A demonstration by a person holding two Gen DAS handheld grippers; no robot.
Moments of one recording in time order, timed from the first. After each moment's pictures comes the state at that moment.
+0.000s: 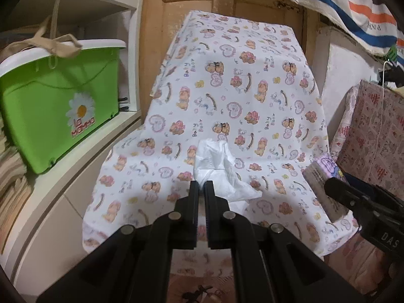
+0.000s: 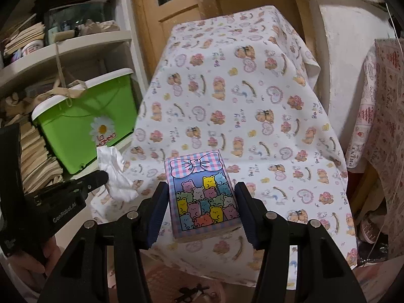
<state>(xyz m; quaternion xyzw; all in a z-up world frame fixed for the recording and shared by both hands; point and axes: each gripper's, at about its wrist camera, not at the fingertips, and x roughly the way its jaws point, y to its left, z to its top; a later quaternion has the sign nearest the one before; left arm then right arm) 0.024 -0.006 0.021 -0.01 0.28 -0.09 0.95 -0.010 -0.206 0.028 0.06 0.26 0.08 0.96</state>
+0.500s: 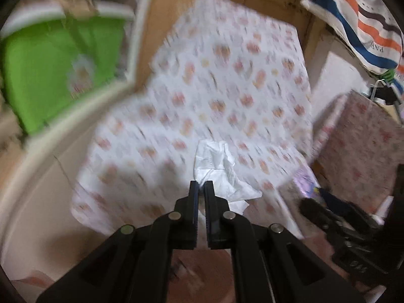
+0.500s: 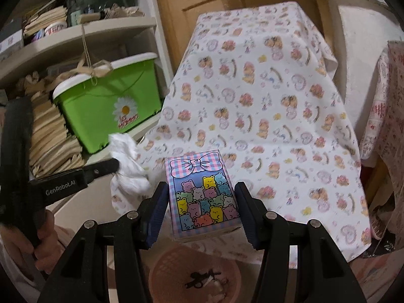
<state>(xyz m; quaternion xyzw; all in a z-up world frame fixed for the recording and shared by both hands) 0.012 0.036 0.010 -0.09 0.37 -0.16 0.91 -0.043 -0.171 0.011 0.05 0.29 0.13 0.95</state>
